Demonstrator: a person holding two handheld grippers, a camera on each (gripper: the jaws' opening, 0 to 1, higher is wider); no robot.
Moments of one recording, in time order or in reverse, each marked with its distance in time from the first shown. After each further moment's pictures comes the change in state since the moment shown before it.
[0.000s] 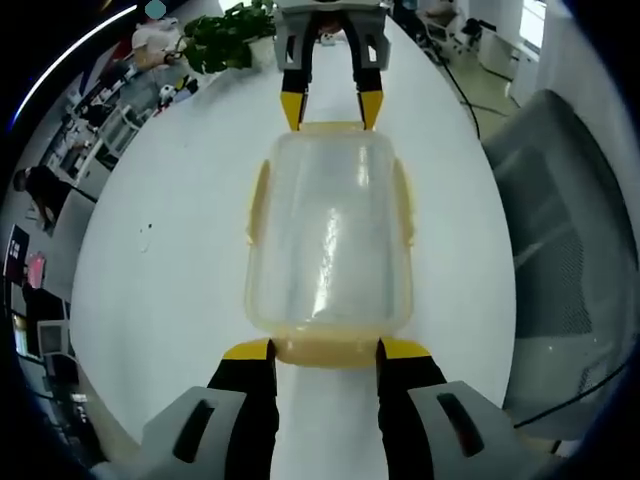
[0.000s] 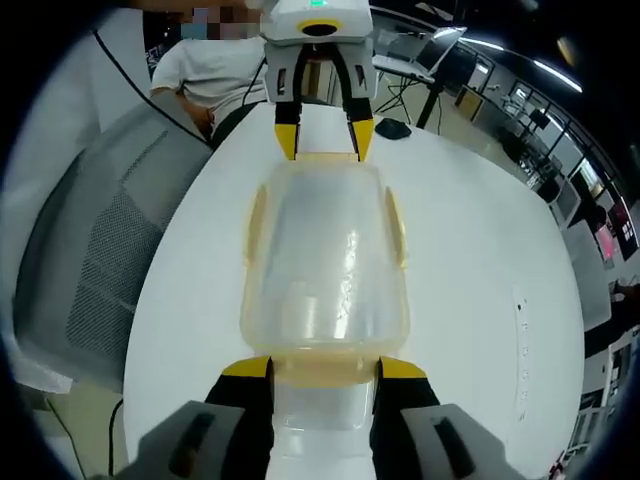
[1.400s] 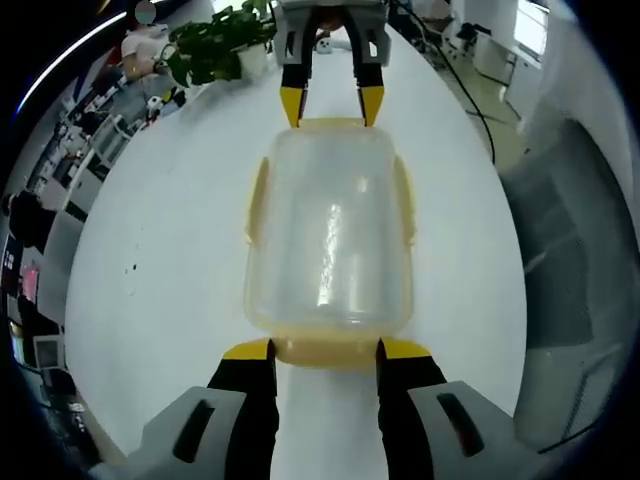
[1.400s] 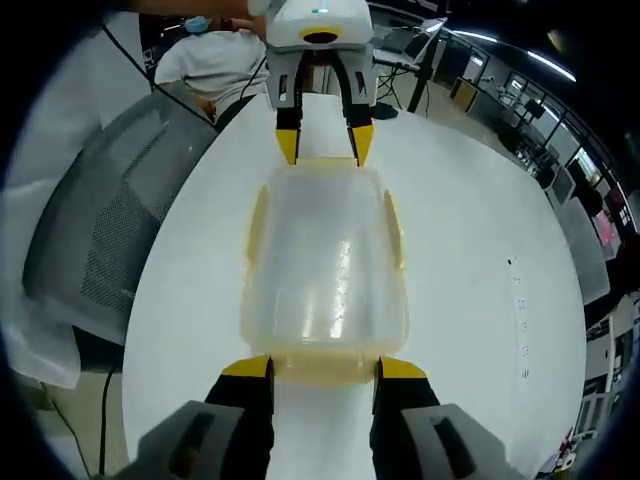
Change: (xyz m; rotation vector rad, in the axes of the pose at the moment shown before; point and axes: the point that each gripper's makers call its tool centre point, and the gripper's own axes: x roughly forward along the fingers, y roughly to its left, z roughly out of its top) left arm 0.041 0.003 0.064 0.014 -0.031 -0.029; right arm -0.031 -0.004 -0.067 0.027 0.021 0.005
